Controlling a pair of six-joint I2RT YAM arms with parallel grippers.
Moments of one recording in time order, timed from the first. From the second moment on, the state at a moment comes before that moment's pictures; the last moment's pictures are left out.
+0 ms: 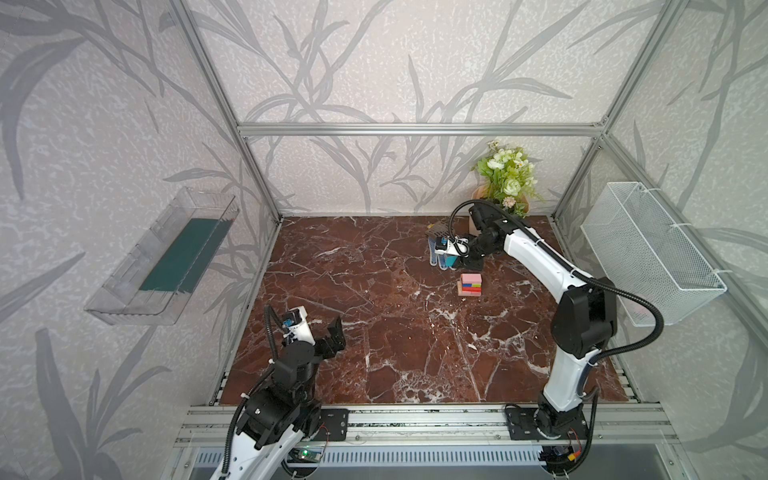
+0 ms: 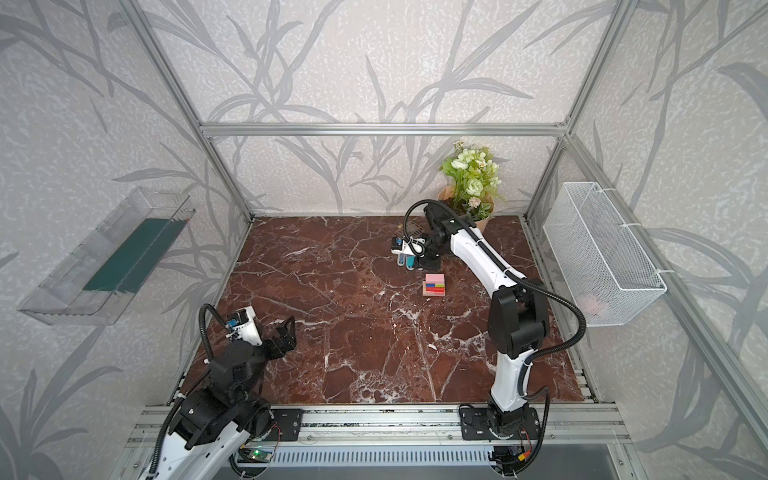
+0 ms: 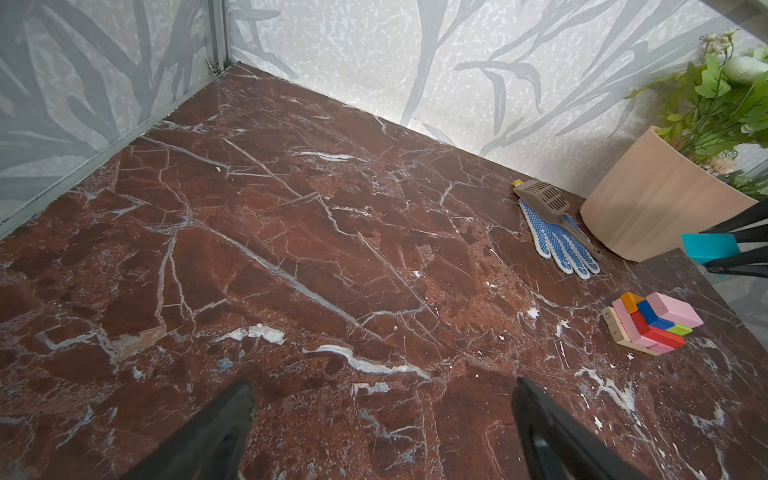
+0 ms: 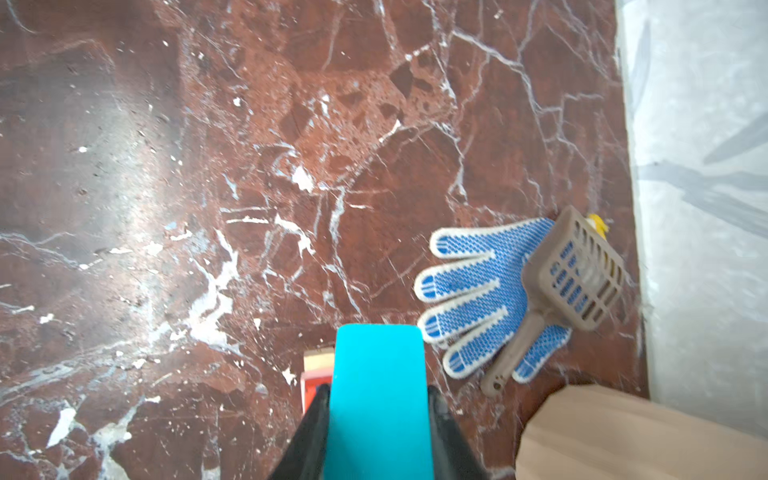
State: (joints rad) left arm -0.49 0.09 0.32 -0.62 -0.41 -0.54; right arm 0.32 1.85 1.67 -0.92 -0.33 -1.10
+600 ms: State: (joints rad) left arm -0.49 0.09 0.32 -0.62 -0.41 -0.54; right arm 0.24 1.88 1.66 -0.94 -0.38 -1.20
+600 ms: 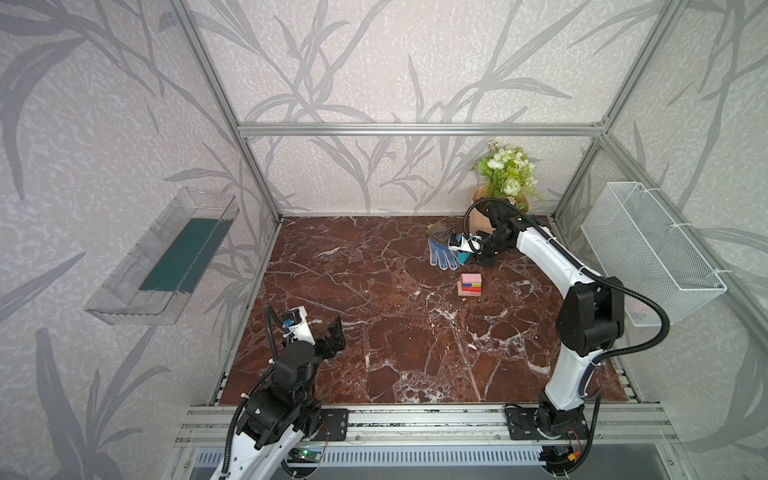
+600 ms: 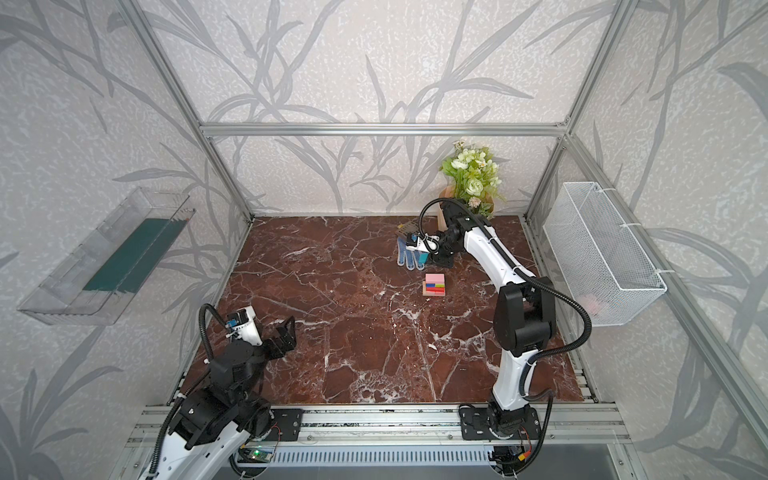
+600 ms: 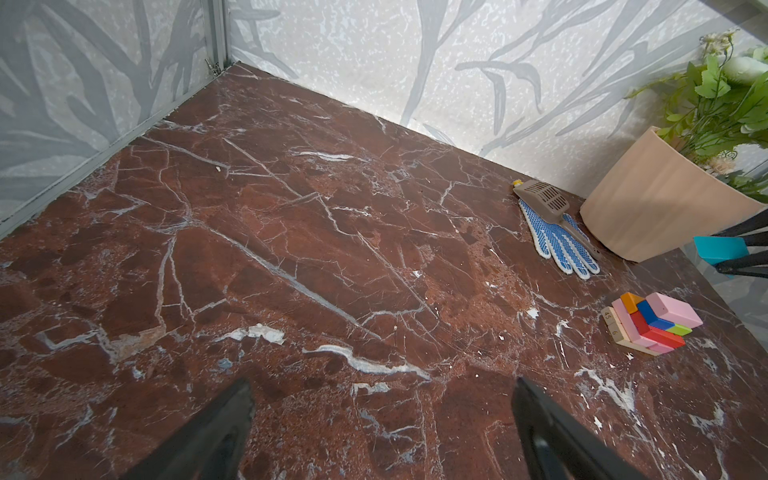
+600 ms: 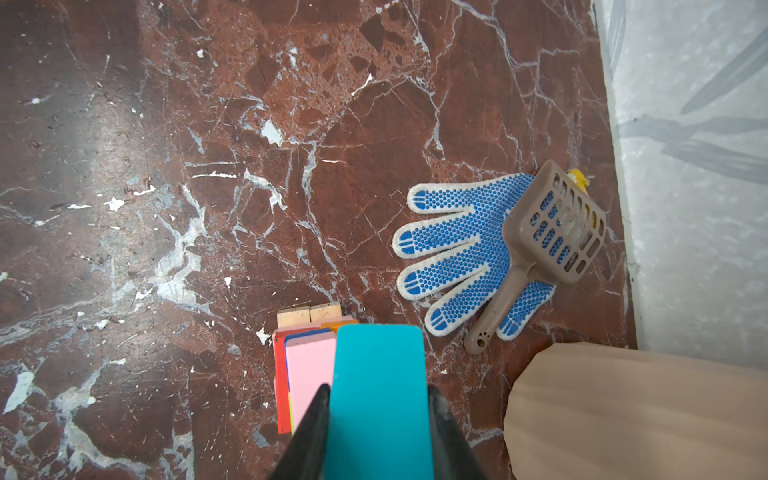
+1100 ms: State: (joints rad) left arm -0.49 0.09 0.32 -0.62 -0.41 -0.54; right arm 0.18 1.82 1.47 -0.92 -0.44 -1.26
